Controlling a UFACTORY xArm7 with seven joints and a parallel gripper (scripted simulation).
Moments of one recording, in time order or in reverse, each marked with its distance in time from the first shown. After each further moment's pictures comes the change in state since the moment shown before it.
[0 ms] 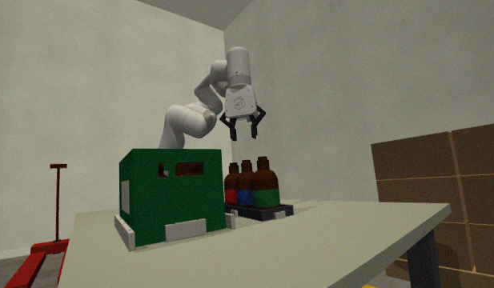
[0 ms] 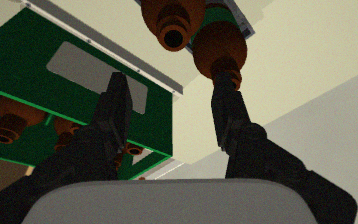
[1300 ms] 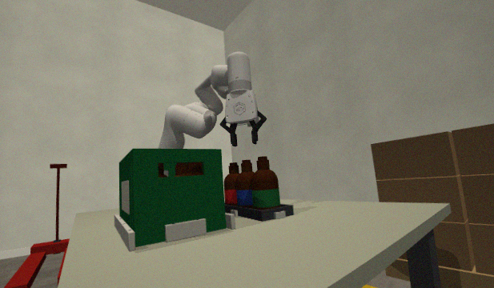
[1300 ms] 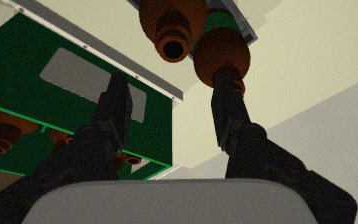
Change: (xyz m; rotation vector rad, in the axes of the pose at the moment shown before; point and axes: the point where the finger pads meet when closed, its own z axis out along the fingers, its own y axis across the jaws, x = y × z) arm 0.000 0.000 0.018 0.000 -0.001 0.000
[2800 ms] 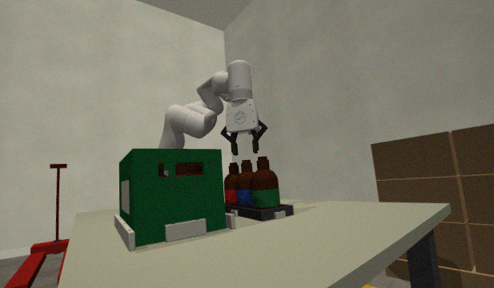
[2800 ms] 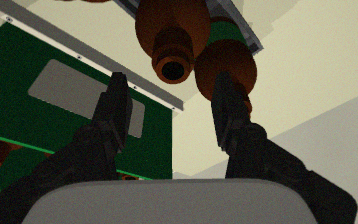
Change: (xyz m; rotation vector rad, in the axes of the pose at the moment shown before) arm 0.000 0.000 0.029 0.000 0.000 0.000
